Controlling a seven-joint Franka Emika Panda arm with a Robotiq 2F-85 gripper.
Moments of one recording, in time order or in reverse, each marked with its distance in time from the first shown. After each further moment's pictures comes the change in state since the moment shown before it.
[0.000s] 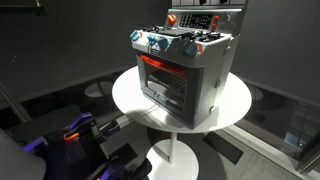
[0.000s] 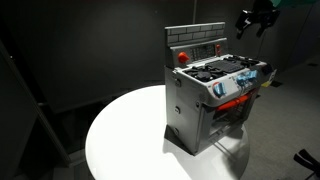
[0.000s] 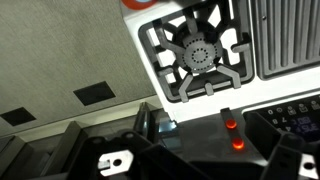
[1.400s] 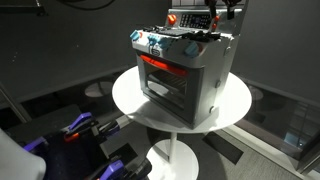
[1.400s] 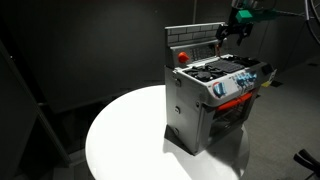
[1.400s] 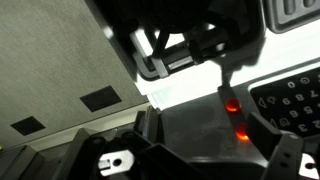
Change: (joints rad) arm 0.086 0.294 -0.069 0.280 -0.025 -0.030 0.107
